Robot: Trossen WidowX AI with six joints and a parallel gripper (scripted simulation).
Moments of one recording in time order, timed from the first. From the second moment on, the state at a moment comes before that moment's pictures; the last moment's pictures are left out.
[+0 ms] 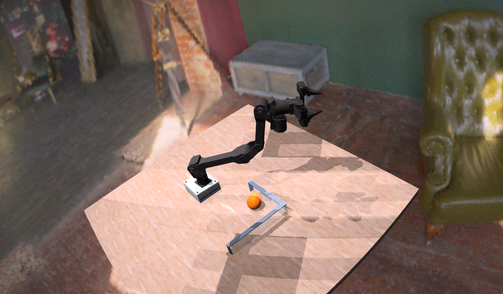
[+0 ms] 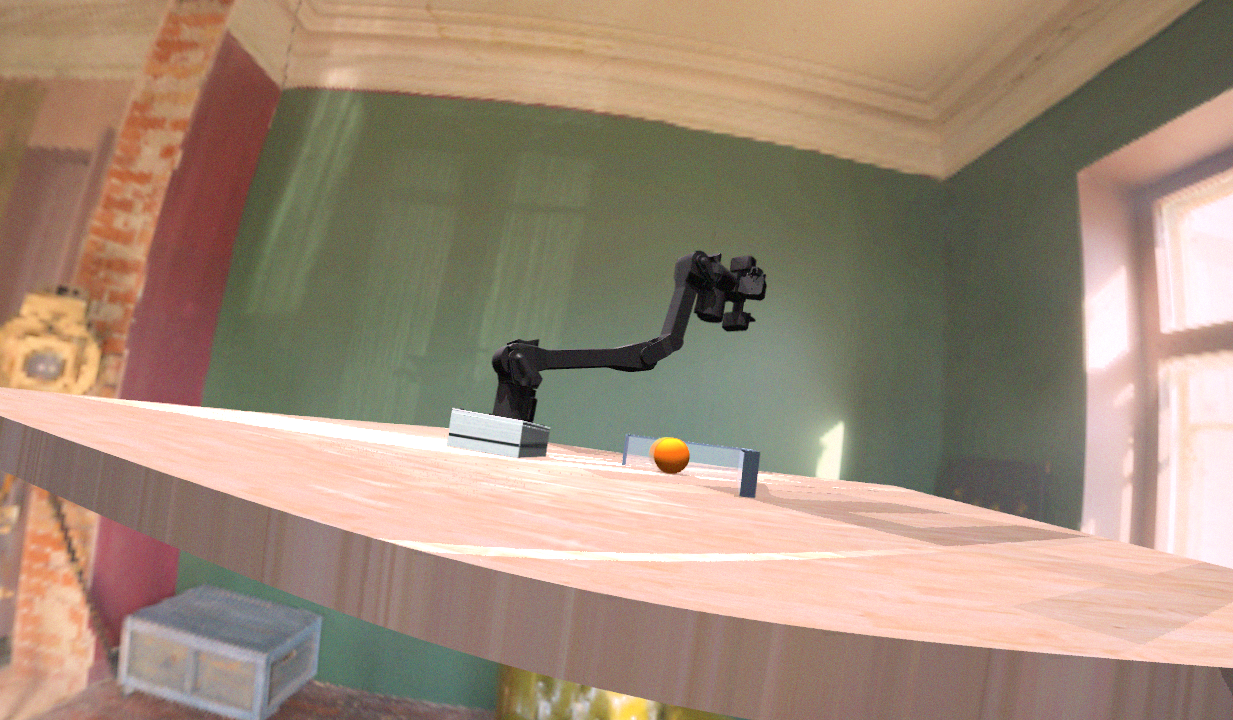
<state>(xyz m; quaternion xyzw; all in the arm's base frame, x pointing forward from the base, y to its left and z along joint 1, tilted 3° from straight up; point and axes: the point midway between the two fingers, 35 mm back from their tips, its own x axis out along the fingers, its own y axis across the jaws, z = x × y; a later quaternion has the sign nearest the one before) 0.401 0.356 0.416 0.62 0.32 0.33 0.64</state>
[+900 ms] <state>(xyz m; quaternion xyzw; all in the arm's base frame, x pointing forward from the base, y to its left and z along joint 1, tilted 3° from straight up) 0.129 0.313 0.651 0.65 0.14 0.64 0.38</state>
